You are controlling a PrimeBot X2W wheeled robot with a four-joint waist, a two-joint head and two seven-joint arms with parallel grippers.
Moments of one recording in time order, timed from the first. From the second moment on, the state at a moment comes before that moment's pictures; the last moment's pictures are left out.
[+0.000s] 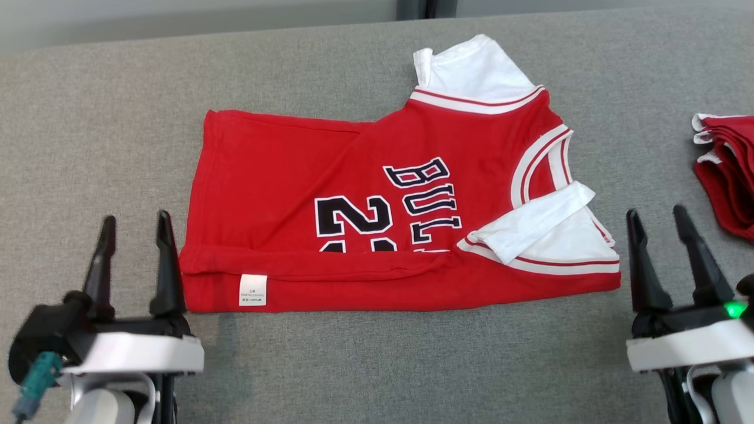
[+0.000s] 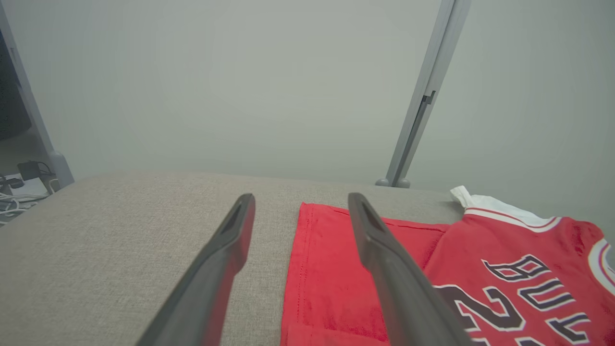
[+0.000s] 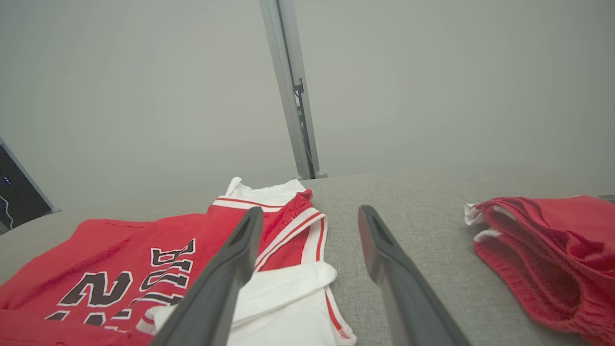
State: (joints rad) left arm -0.10 0.31 -0.20 -0.03 -0.51 0.24 -0.26; right arm -0.14 -0.18 0.05 0.08 0.38 0.13 -0.26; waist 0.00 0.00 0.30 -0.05
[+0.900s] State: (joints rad) left arm 0.00 0.24 -0.19 0.14 -0.43 0.12 -0.26; right arm -0.03 -0.16 0.05 0.13 0.34 0.13 -0.26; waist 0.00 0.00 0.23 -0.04
